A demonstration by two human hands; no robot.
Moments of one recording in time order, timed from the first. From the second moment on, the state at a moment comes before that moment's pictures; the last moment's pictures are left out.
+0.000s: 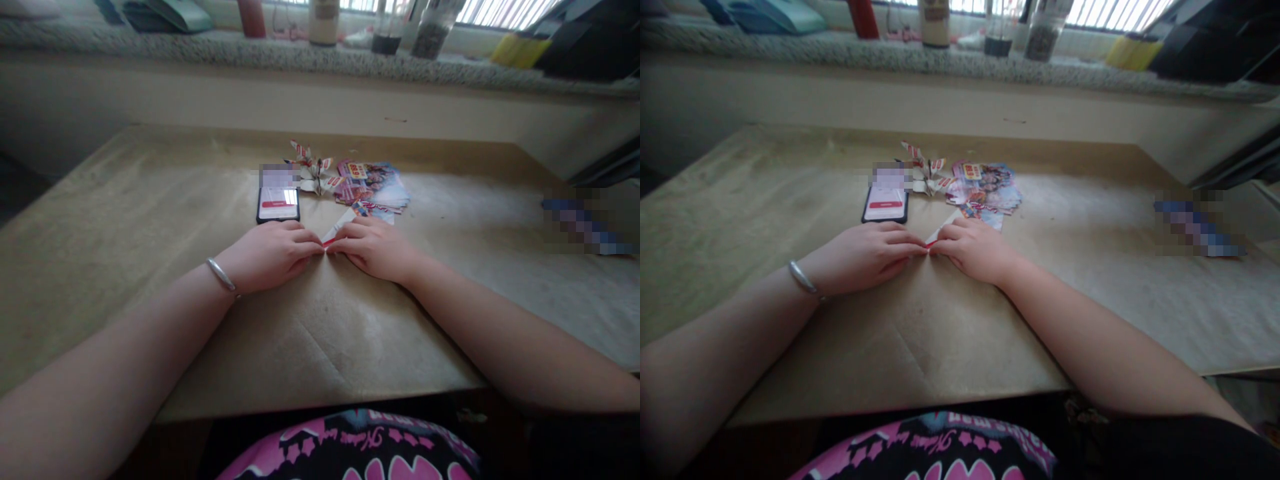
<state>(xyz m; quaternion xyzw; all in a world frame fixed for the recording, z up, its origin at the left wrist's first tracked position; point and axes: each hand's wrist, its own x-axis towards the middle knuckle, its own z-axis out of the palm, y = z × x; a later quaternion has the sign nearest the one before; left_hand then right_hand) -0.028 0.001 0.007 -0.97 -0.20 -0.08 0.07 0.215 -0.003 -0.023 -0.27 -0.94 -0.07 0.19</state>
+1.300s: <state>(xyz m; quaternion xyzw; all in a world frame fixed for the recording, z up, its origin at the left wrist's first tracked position) -0.030 0.001 0.006 -0.97 -0.22 -0.06 0.04 0.244 -0.009 -0.013 -0.30 -0.95 -0.07 0.11</state>
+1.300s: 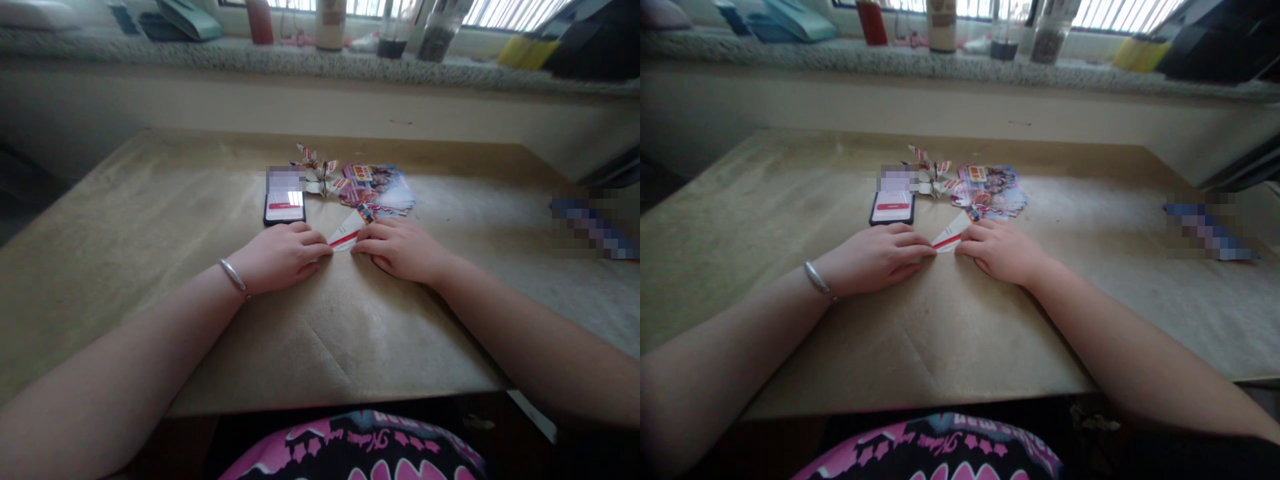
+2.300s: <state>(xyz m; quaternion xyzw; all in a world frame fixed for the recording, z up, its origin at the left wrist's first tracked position) -0.026 -0.002 0.004 -0.97 -0.21 -0.05 0.06 0.268 -0.011 -0.015 -0.30 -0.94 -0.05 0.14</state>
